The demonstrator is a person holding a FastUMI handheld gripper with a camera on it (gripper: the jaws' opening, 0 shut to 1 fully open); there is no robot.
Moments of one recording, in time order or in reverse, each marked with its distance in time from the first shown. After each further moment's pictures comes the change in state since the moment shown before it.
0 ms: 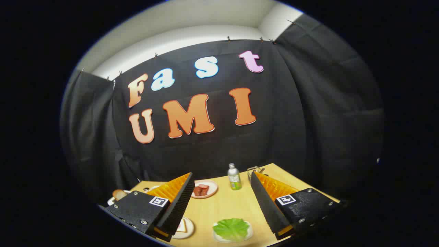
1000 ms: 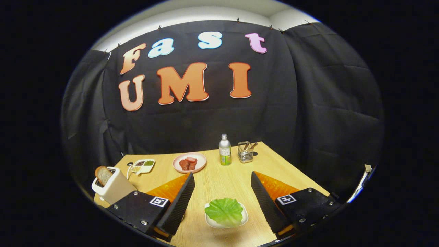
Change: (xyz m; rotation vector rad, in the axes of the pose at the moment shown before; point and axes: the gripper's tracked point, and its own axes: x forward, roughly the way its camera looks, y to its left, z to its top) arm 0.003 -0.006 -0.101 -0.234 0.288 -0.111
